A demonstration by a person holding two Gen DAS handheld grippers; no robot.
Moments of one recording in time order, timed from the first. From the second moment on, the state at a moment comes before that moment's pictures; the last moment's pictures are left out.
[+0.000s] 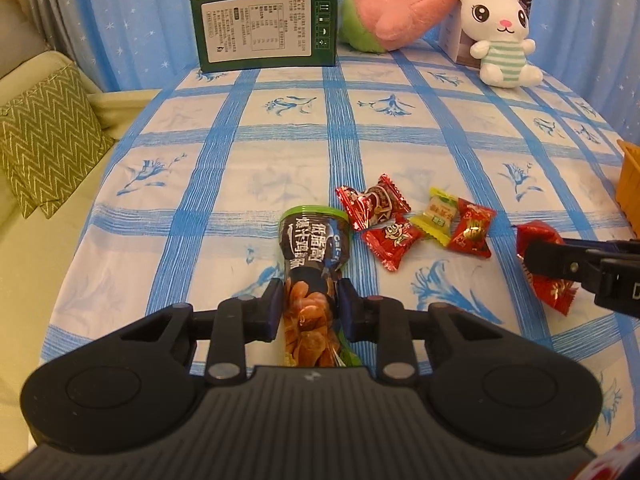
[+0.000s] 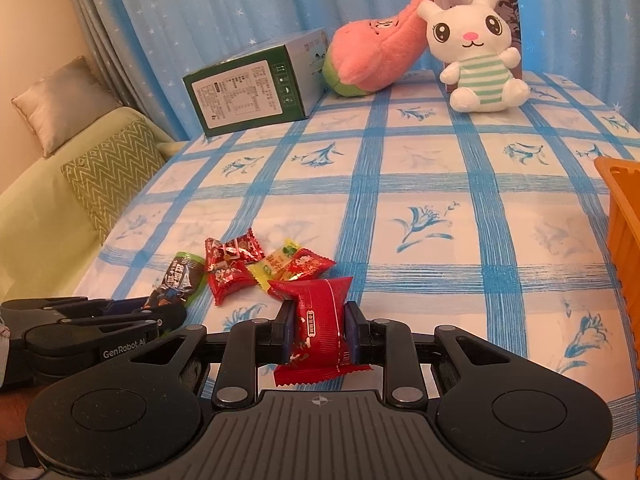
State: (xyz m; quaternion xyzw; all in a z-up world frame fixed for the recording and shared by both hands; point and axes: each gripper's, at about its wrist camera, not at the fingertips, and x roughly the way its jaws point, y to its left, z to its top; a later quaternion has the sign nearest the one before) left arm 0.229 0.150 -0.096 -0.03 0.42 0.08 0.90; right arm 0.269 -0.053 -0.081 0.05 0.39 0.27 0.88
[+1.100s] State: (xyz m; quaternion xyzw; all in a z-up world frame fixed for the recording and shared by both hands) left arm 0.132 0.014 -0.006 -0.07 0.38 -0.01 0.92; right arm 0.154 -0.166 -0.009 0.06 0.37 0.17 0.91
